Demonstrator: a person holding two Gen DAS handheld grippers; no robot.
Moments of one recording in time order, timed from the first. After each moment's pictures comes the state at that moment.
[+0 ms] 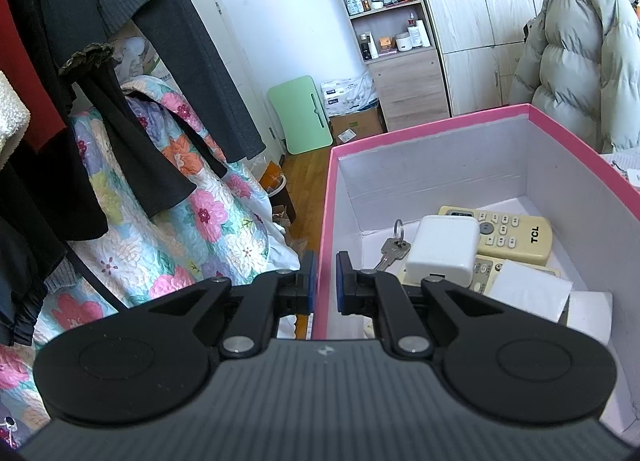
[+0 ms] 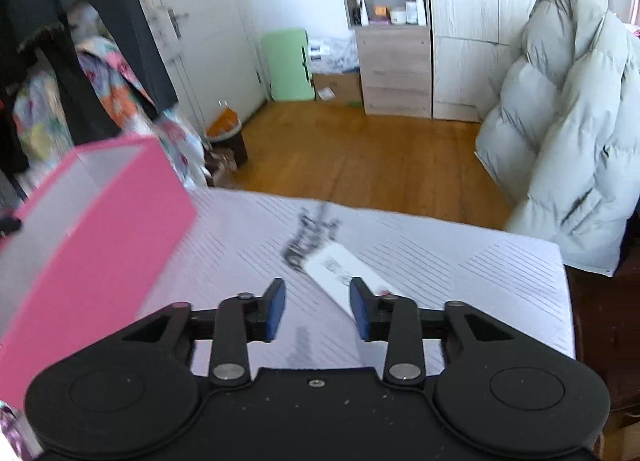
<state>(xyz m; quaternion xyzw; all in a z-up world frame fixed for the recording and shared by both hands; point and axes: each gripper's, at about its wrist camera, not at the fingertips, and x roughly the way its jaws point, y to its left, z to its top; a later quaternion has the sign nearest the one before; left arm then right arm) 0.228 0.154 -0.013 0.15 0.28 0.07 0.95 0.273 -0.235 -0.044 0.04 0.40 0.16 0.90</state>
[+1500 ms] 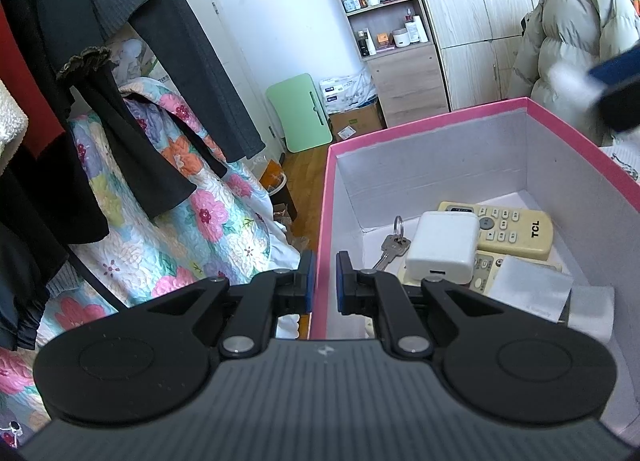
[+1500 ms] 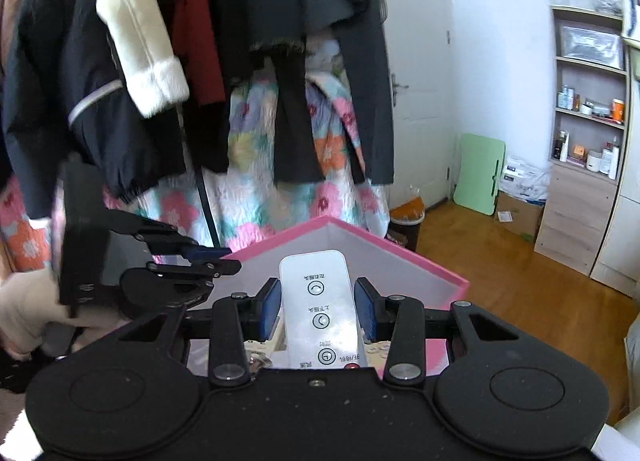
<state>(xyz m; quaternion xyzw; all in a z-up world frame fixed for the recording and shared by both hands) 0.230 0.154 -0.013 0.15 0.29 0.07 0.94 0.242 -0.061 0.037 -0.06 0.23 0.41 0.88</state>
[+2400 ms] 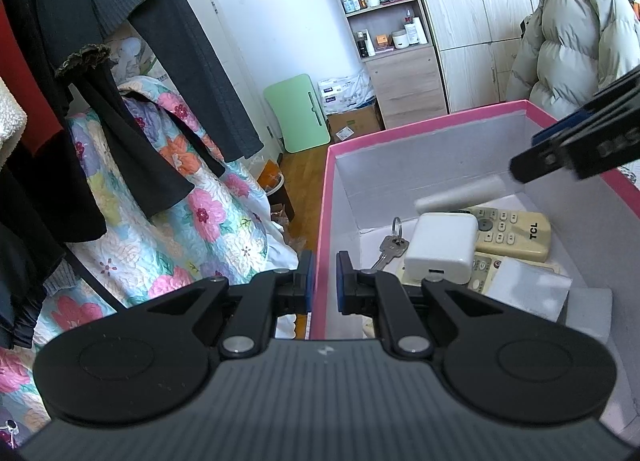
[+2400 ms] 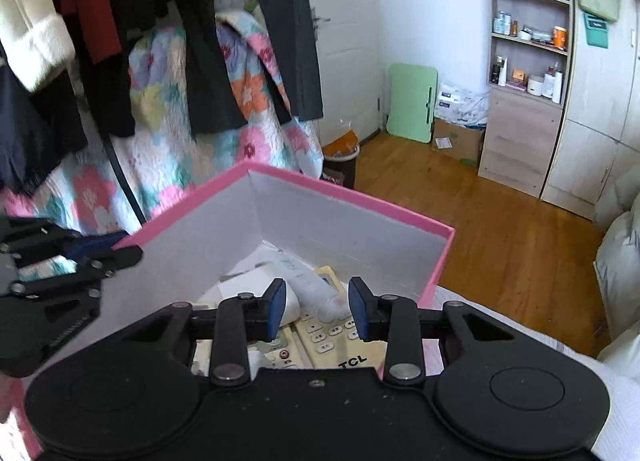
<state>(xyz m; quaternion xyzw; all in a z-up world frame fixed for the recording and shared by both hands) 0.229 0.157 -0.013 0.15 0.29 0.07 0.94 0.293 -0.030 0.002 -0.03 0.32 0.30 0.90</state>
